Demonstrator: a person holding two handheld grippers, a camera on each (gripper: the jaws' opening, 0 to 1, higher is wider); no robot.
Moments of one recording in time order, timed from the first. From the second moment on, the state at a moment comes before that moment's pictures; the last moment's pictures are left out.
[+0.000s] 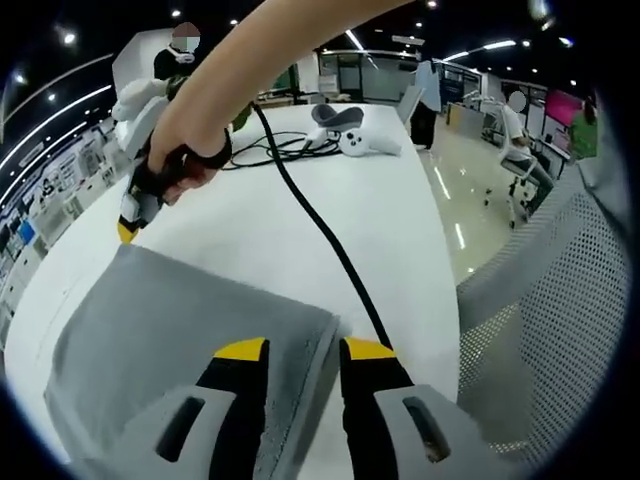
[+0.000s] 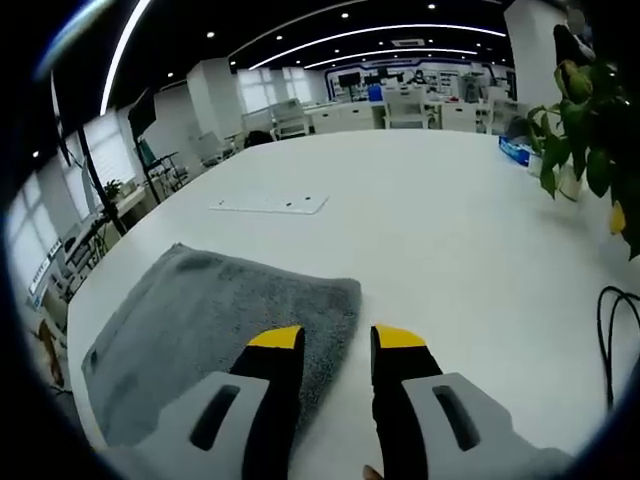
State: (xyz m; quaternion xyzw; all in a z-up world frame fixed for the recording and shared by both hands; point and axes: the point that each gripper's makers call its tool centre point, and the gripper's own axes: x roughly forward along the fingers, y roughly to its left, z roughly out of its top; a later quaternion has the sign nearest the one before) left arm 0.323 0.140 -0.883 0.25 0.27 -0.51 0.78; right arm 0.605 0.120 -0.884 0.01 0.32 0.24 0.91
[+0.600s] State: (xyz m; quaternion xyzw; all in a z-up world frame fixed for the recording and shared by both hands) left arm 0.321 0.115 -0.895 0.23 0.28 -0.52 0.77; right arm 0.612 0.116 -0.900 0.02 0.33 0.24 0.91
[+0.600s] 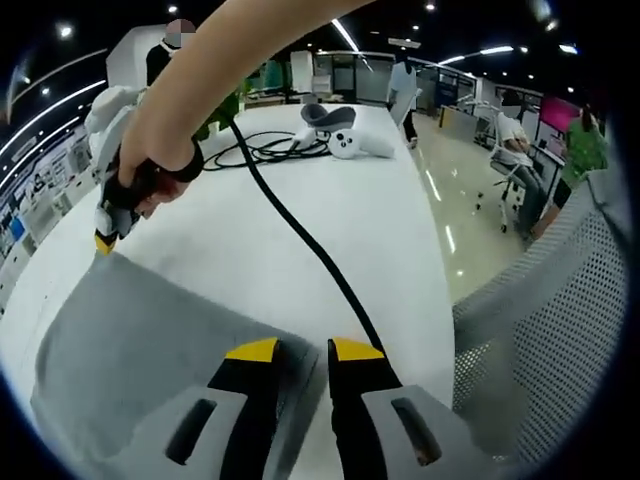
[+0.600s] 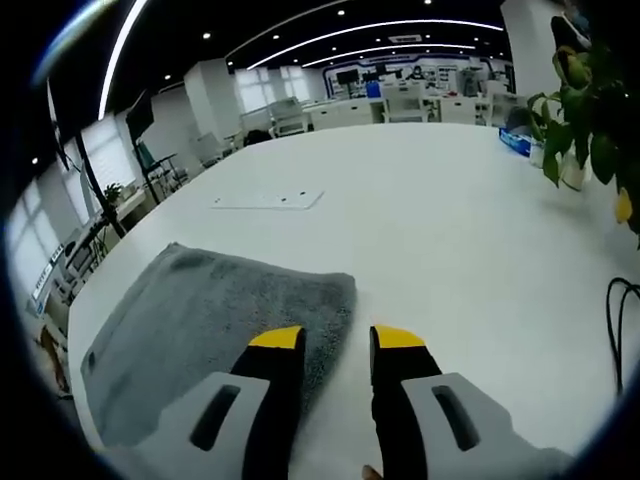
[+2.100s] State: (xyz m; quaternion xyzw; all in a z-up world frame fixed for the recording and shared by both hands) left arm 0.326 0.119 -0.909 0.22 0.31 -0.49 0.78; right arm 0.625 0.133 -0.900 0.03 0.29 0.25 0.92
